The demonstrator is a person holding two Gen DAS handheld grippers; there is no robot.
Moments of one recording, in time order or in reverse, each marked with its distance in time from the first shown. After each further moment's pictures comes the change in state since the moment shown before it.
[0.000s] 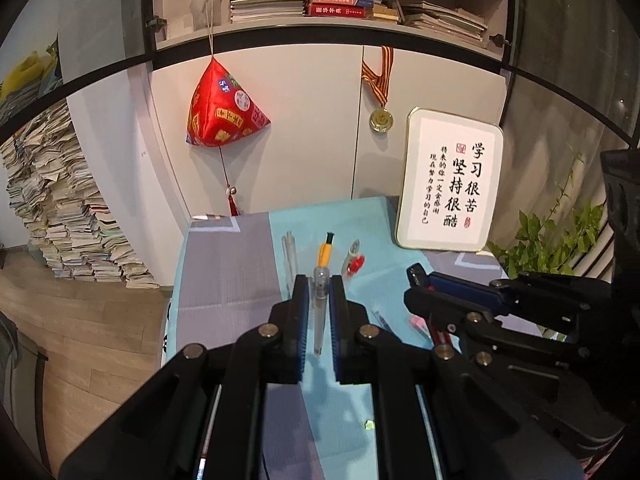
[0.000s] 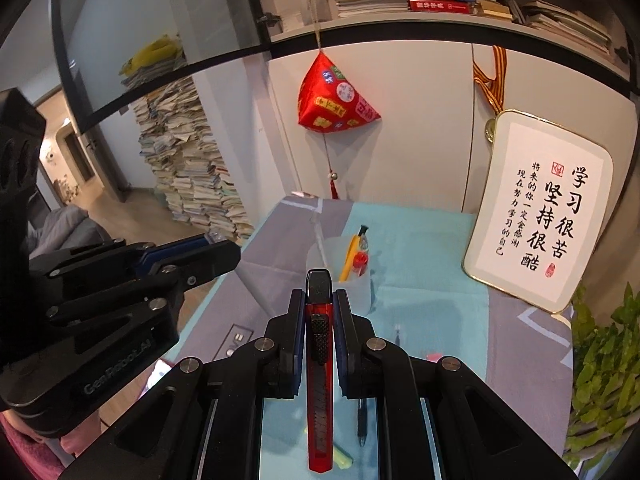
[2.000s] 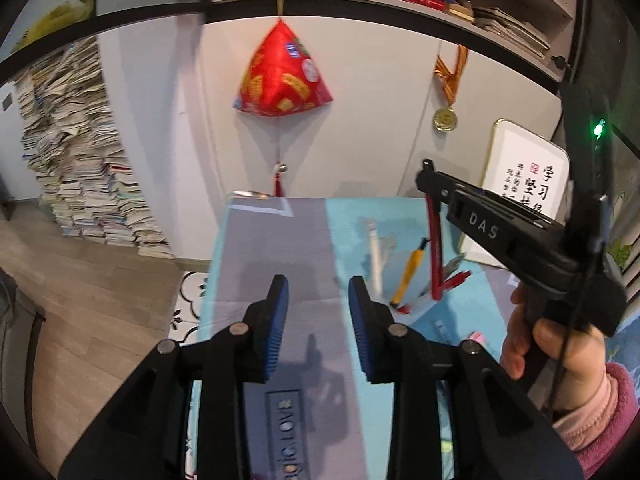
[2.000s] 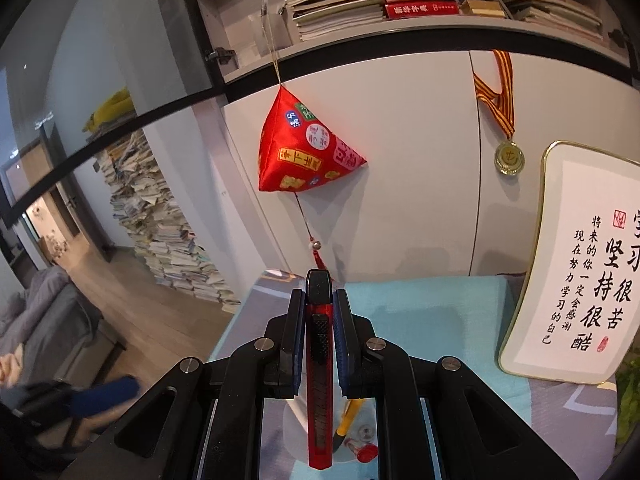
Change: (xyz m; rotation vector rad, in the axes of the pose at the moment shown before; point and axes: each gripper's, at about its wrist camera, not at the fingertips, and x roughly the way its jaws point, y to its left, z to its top) left arm 0.036 0.084 0.006 -0.138 0.072 0.073; right arm 0.115 -0.010 0.075 0.083 -0.169 -0.067
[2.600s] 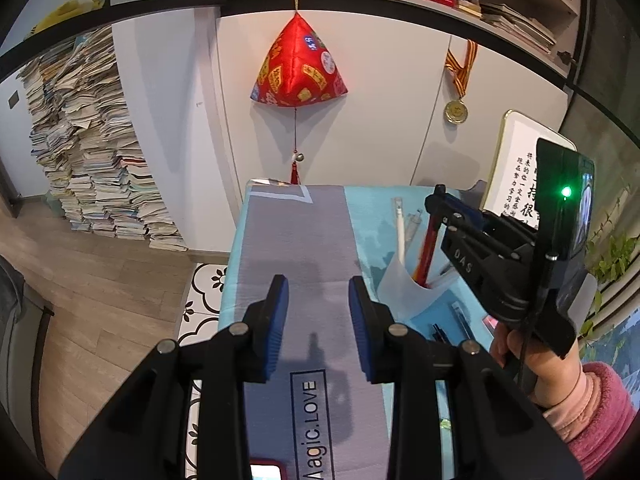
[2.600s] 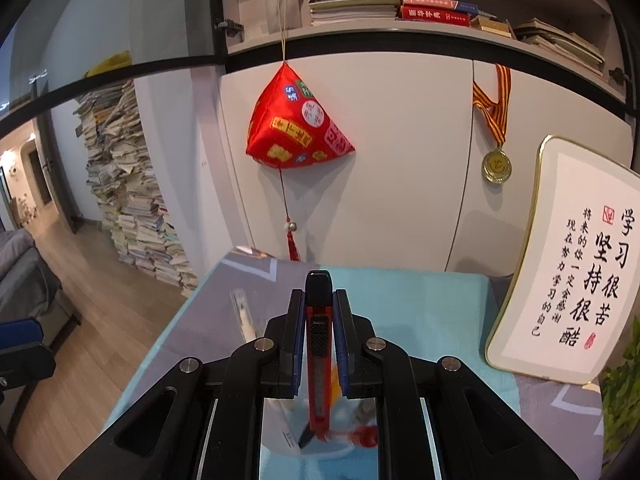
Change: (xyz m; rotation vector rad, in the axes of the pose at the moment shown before) left arm -0.006 0.015 -0.015 0.005 0.014 0.011; right arm 0.015 0.011 -0.041 -0.105 -0.009 -0.108
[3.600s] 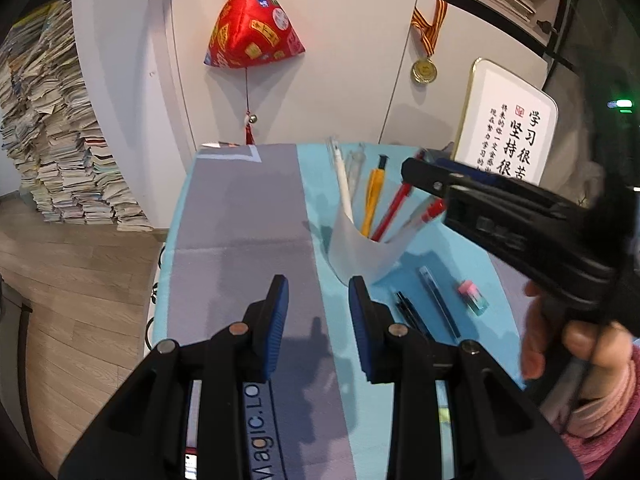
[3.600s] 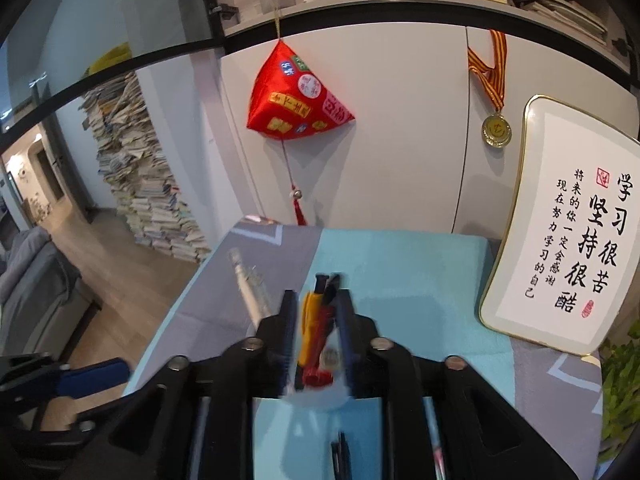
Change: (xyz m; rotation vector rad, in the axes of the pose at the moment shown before) left arm 0.033 -0.041 -0.030 0.032 0.093 -0.090; right arm -0.028 -0.023 -0.005 0.035 0.123 0.093
